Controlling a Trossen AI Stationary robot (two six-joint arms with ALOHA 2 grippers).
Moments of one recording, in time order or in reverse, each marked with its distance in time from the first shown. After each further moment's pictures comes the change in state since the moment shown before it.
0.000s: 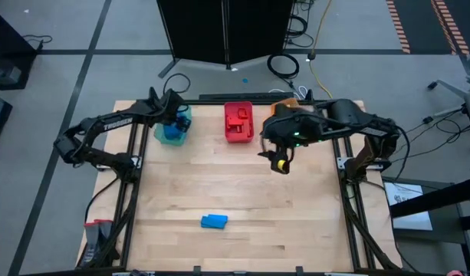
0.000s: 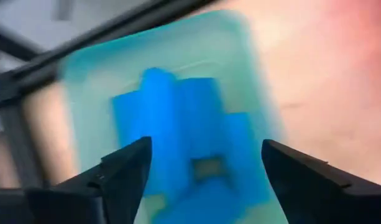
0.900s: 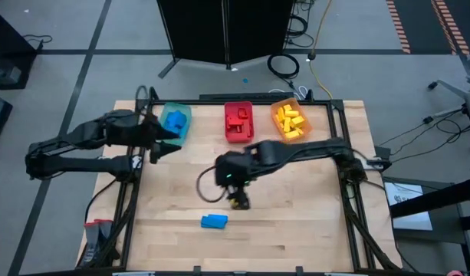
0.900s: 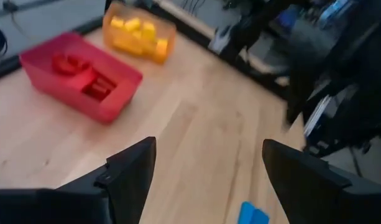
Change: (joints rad) left arm -0.557 -0.655 0.090 -0.083 0.337 -0.182; right arm 0.061 0.378 -0.020 0.195 -0.284 -0.048
